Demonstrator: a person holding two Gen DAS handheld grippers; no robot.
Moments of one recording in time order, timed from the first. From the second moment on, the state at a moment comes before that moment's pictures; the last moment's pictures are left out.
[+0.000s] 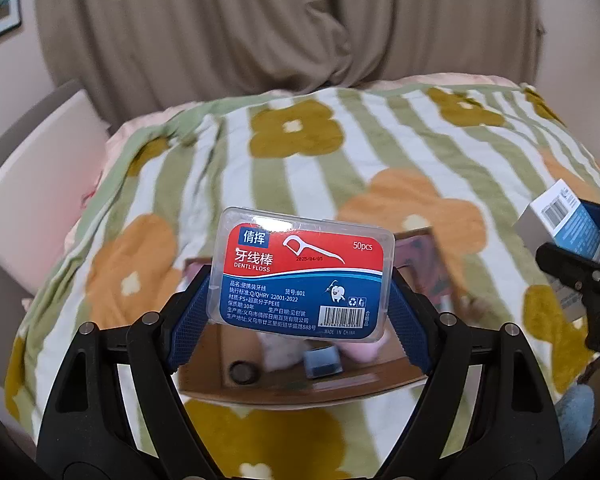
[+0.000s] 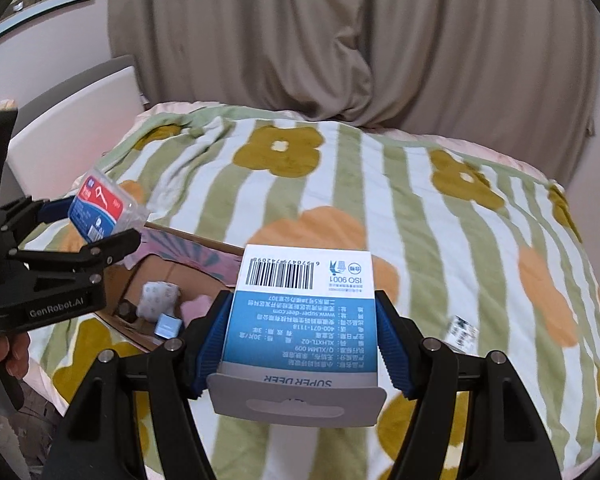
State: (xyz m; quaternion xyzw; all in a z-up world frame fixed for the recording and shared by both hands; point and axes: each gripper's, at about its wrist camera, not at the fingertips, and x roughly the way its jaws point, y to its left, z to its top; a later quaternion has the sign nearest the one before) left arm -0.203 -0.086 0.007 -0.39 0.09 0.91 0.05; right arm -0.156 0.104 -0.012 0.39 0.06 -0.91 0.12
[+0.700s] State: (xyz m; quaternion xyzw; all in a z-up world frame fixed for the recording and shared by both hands) left arm -0.245 -0.202 -0.114 -0.47 0.03 0.88 0.01; right arm -0.224 0.003 -0.108 0.47 0.06 -0.86 0.18
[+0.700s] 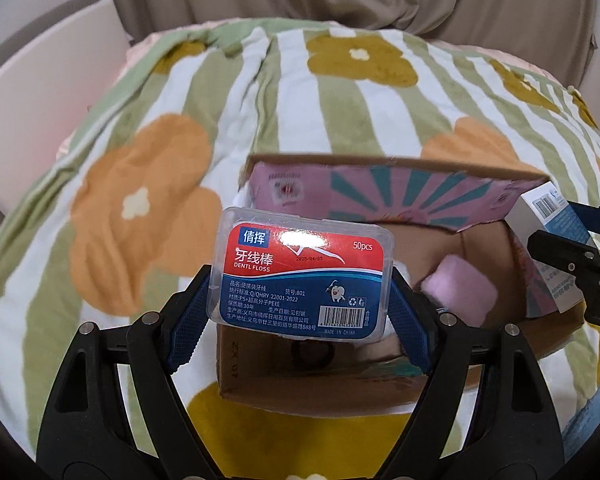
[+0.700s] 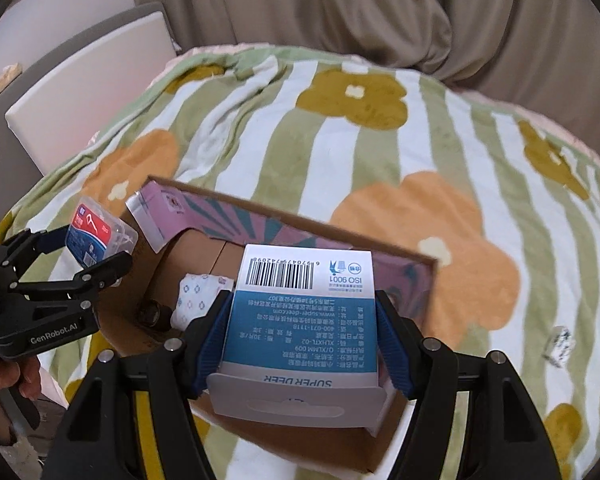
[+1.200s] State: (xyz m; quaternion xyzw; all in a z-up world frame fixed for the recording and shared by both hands) left arm -0.252 -0.186 -0.122 -0.47 0.04 0.88 0.03; right arm -0.244 -0.011 -0.127 0.49 0.04 -0.85 0.20
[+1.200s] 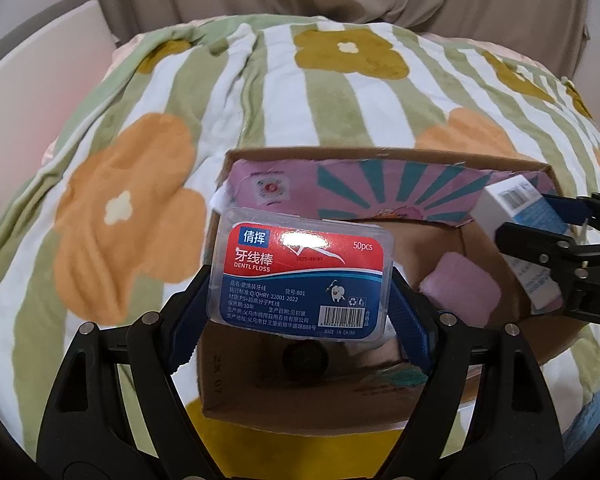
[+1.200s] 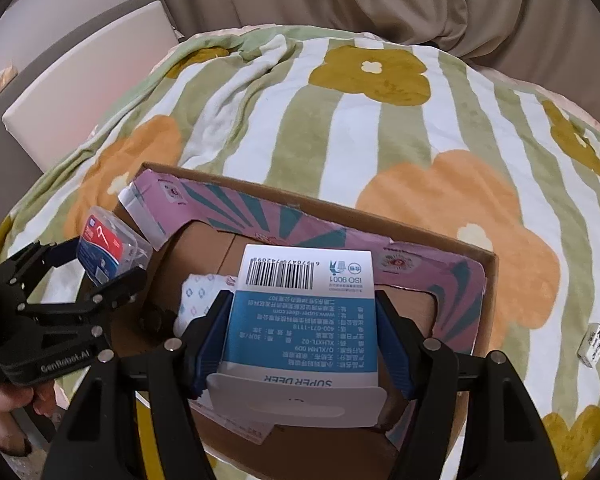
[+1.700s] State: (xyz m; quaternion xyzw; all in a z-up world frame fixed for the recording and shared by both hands) left arm -0.253 -0.166 -0.124 -0.47 0.05 0.88 0.03; right arm -0.257 -0.012 -0.119 0.50 -0.01 -0.84 0.21
